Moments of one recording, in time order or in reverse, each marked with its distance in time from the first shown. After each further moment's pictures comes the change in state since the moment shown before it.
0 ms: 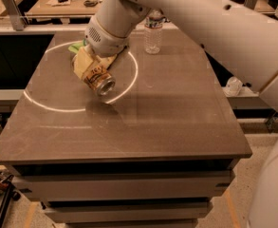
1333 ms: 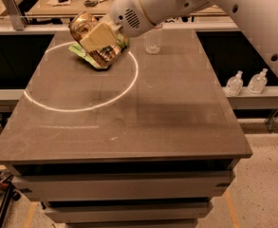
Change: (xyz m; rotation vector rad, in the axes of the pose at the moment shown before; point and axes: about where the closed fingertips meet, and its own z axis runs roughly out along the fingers) arm -0.021 0.016 -0.094 -0.083 -0.436 -0.472
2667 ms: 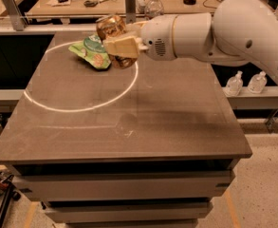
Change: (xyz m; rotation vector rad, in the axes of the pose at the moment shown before) arm 0.031 -0.019 -0.039 0.164 -0.332 0.035
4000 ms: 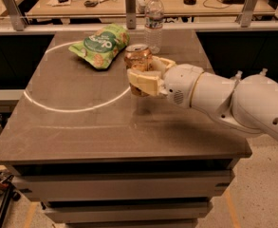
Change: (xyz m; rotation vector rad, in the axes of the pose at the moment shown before) arm 0.070 0.009 -0.049 0.193 -0.178 0.047
